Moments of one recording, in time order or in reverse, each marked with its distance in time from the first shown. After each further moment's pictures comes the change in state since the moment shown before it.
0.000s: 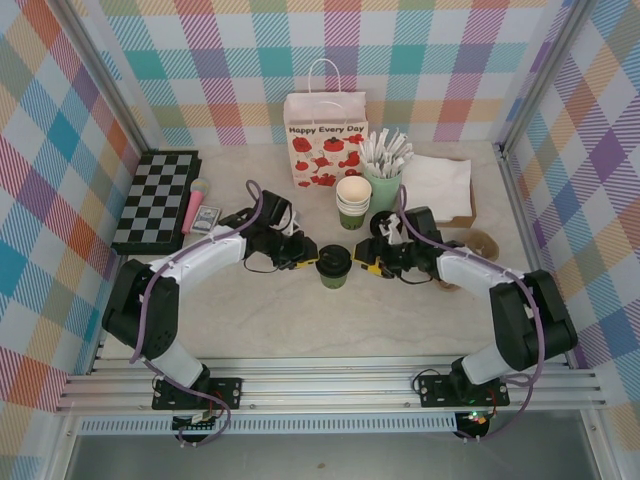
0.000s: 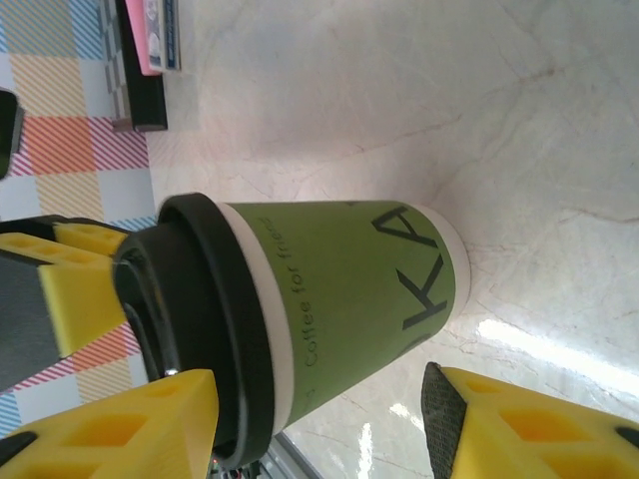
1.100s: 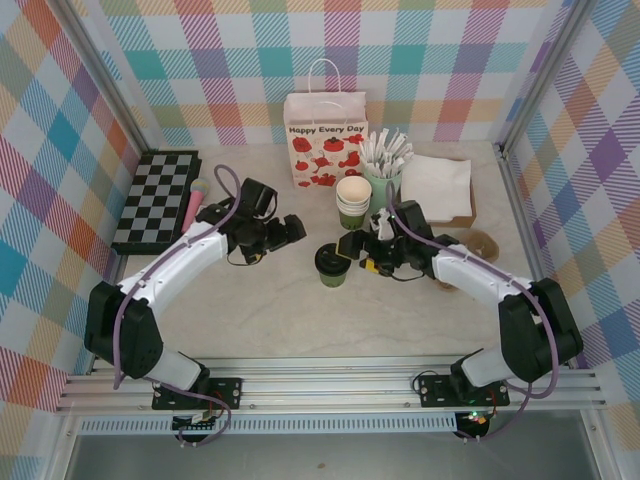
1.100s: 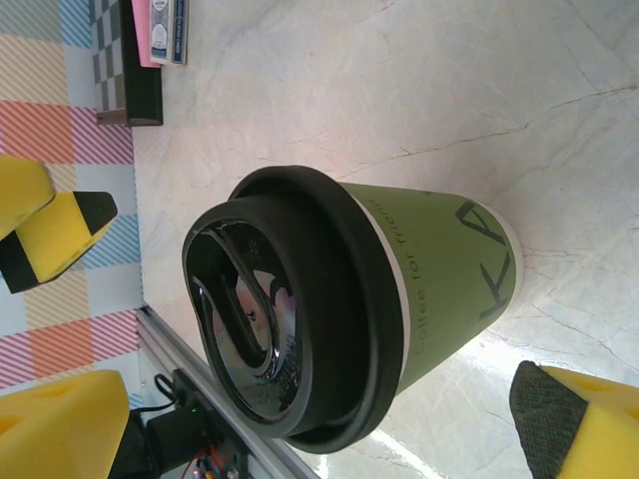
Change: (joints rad) left arm 0.046 -0.121 0.098 -0.259 -0.436 -0.074; right arm 0.121 -0.068 0.098 -0.119 0.171 0.005
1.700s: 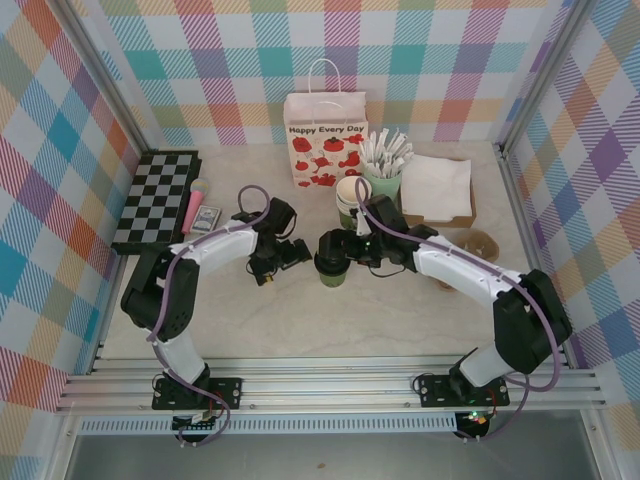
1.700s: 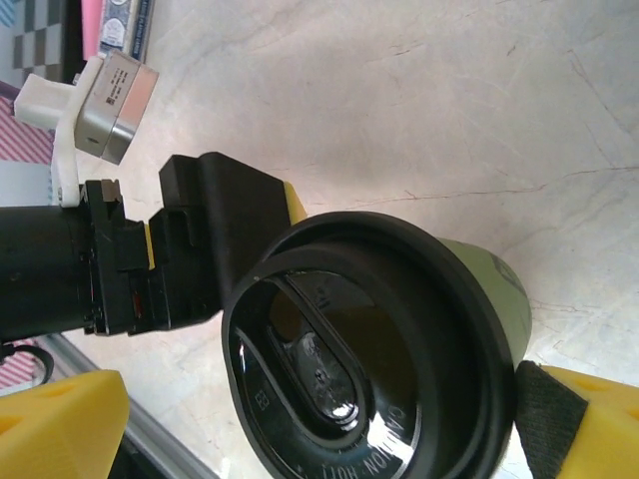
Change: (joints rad) left arm -0.040 0.268 -0.054 0.064 0.047 -0.099; right arm 0.159 0.077 0.196 -0.156 0.270 -0.074
